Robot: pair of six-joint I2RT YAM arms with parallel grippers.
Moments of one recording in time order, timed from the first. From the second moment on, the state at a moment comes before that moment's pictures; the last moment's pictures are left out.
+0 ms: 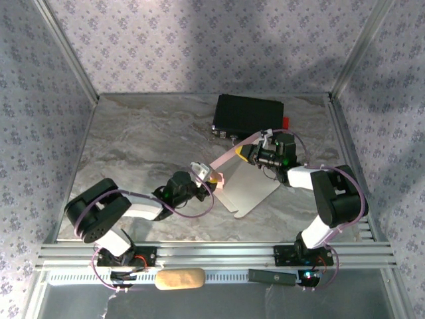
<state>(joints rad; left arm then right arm) -0.87 1.56 0.42 0.77 -0.03 -0.12 0.24 1.63 0.63 0.66 -0.85 1.04</state>
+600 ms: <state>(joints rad) -0.96 1.64 0.42 0.90 -0.25 -0.17 0.25 1.62 0.62 0.67 -0.82 1.04</state>
